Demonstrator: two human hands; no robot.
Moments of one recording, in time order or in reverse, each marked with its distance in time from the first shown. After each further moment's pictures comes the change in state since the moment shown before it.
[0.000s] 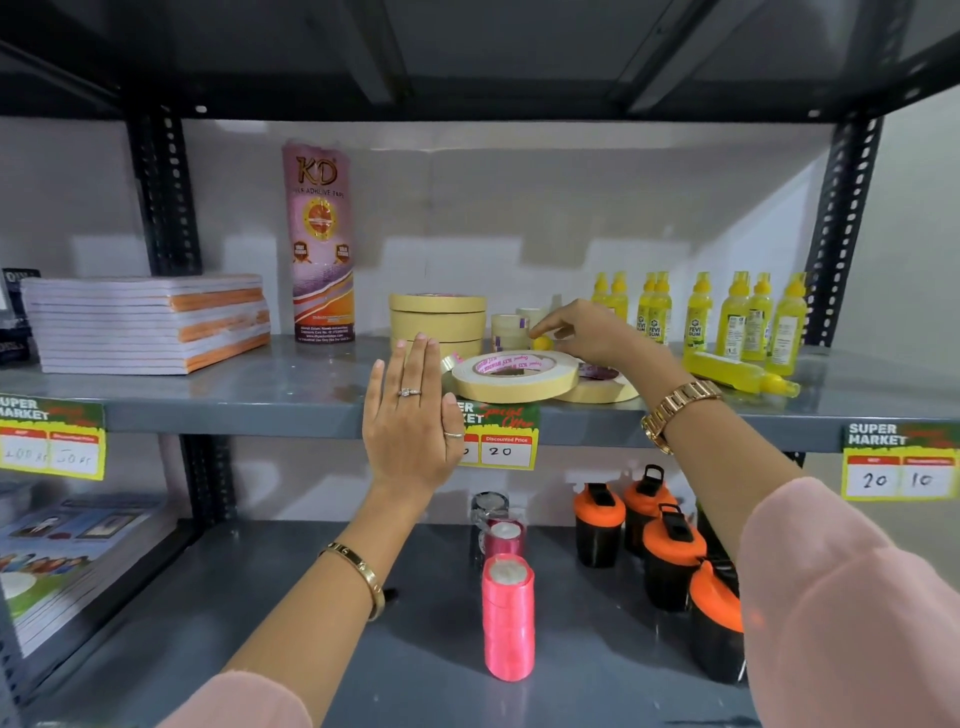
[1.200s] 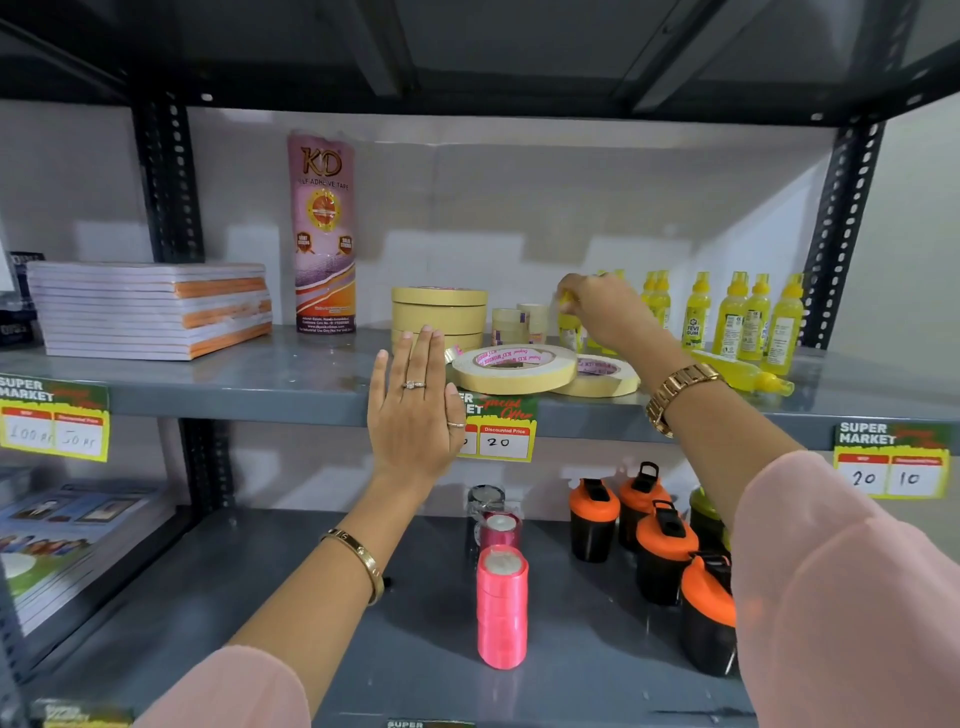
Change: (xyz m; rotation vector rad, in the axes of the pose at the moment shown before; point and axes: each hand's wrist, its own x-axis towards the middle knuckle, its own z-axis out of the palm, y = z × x) left_hand -0.001 0.003 -0.002 -0.003 -0.003 0.017; right_hand 0.006 0.003 -0.013 -0.357 0.213 0.016
